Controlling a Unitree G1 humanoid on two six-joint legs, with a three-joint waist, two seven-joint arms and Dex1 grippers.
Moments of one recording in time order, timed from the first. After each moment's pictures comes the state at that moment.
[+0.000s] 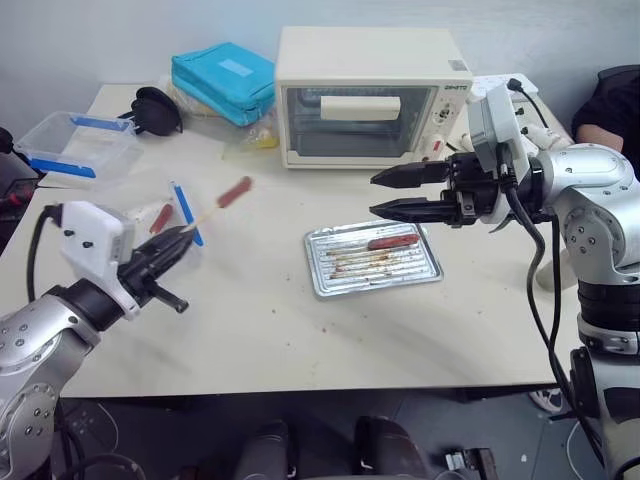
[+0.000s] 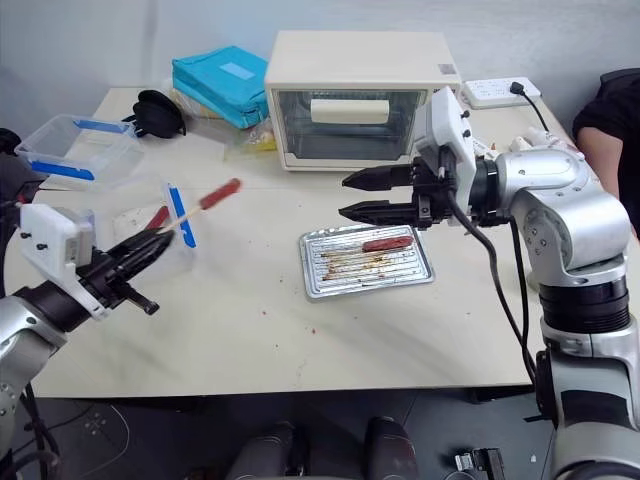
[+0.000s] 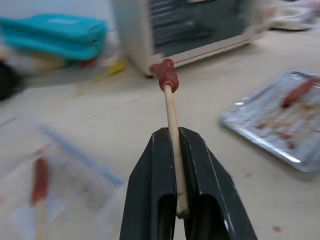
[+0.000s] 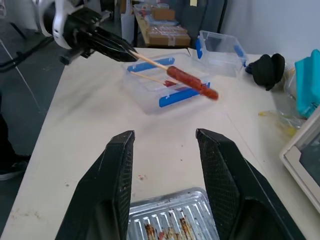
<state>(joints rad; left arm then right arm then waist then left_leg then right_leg) -0.04 0.59 0.61 -0.77 -0.59 0.91 -0.15 -0.87 -0.71 0.01 -0.16 0.62 0.67 1.20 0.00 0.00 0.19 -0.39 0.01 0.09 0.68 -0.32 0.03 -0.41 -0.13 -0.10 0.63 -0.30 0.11</state>
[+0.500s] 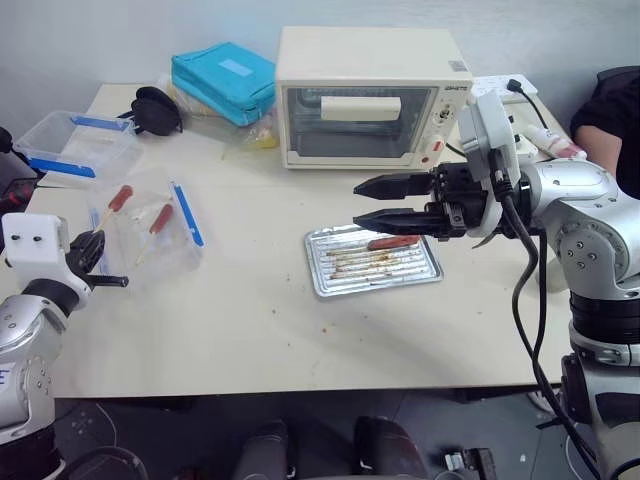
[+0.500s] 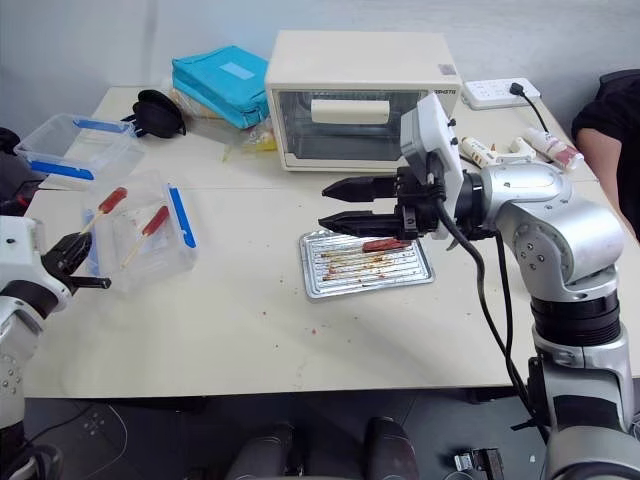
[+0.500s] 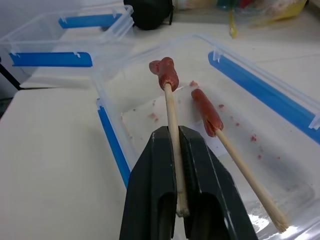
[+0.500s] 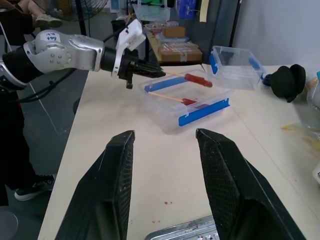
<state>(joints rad) -0.12 0.64 0.54 -0.26 -0.37 0.65 -0.20 -0.85 -0.69 -0.01 -0.24 0.73 0.75 1.12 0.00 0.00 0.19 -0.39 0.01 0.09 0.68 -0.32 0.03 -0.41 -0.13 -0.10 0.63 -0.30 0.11</state>
